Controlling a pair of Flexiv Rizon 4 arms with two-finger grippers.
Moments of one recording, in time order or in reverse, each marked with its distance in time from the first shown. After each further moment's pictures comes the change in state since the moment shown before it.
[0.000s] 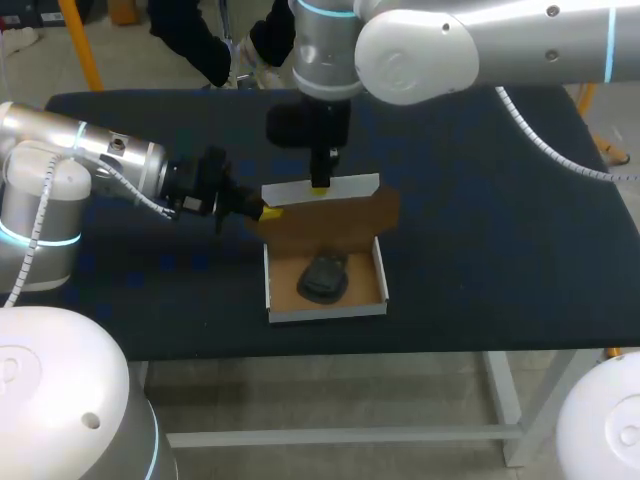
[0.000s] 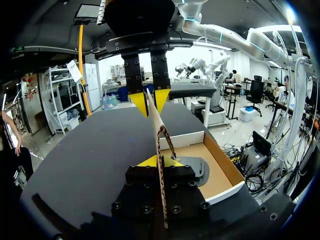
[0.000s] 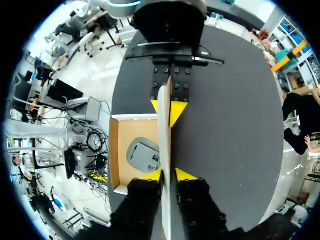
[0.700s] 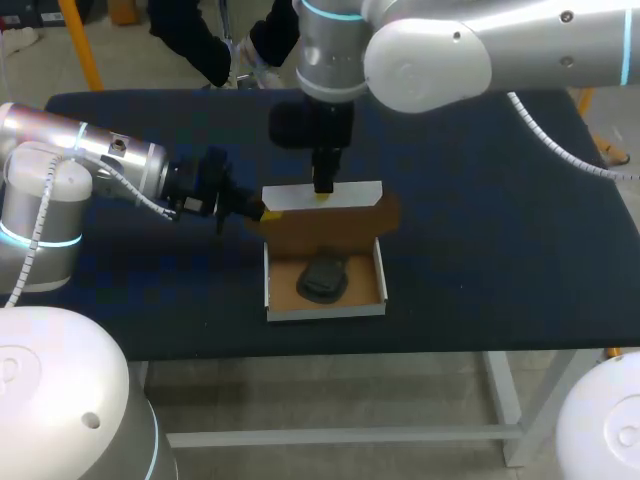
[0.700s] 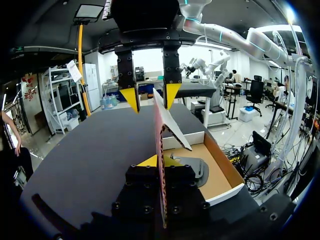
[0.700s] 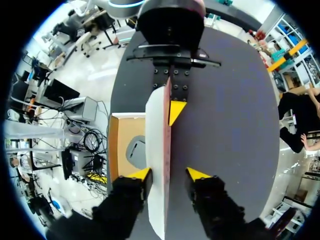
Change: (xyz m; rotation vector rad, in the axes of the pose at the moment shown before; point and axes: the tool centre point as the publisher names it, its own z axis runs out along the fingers) left arm 0.001 -0.001 0.001 -0.001 0.000 0.001; right arm 0.003 -0.004 -0.006 0.007 -0.039 0.005
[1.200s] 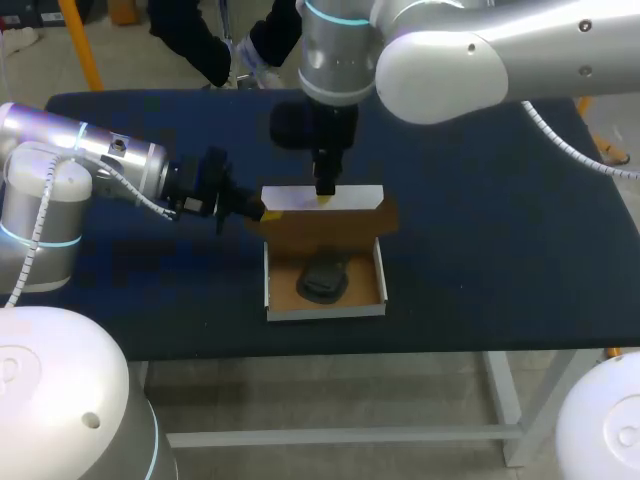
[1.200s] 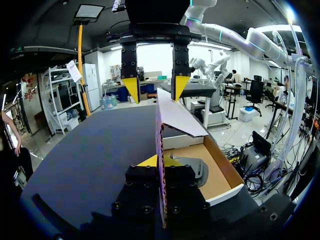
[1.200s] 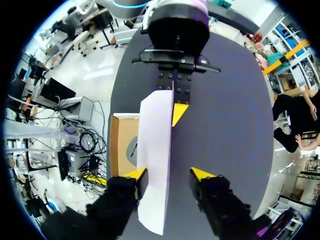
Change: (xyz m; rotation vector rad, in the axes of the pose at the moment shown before) left arm 0.001 0.000 0.000 0.000 0.000 0.000; right arm 0.007 0.000 -0.011 -0.007 -0.053 -0.003
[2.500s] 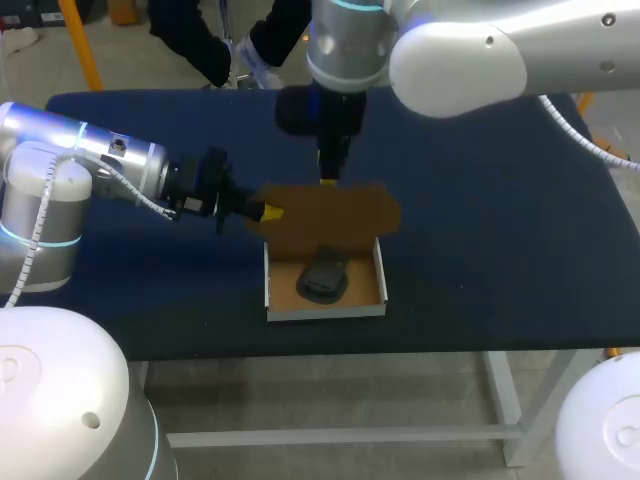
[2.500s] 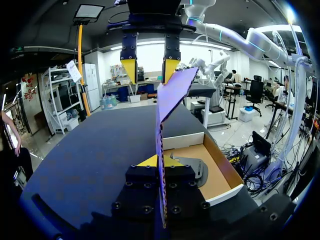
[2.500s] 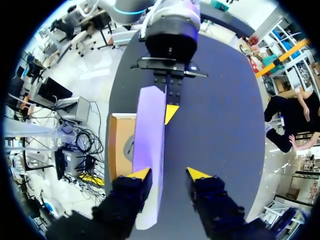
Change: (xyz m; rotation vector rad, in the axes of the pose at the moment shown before) left arm 0.000 -0.001 0.000 0.000 0.001 0.000; right arm -0.006 -0.005 -0.026 -0.013 -0.052 -0.005
